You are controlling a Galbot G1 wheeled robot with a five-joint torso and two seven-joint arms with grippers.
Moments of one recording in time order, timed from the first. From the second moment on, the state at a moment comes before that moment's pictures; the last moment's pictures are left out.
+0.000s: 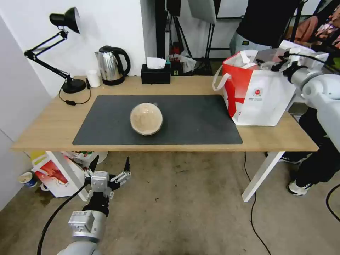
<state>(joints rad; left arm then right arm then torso) 1.80 -1.50 -0.55 -2.30 0.00 0.00 0.00 -0.24 0.69 0.07 1.27 0.95 -0.14 -0.11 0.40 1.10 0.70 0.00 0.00</state>
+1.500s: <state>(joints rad) 1.80 -1.50 -0.55 -2.30 0.00 0.00 0.00 -1.38 1.08 0.51 2.30 0.50 0.27 0.10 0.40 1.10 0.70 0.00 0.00</state>
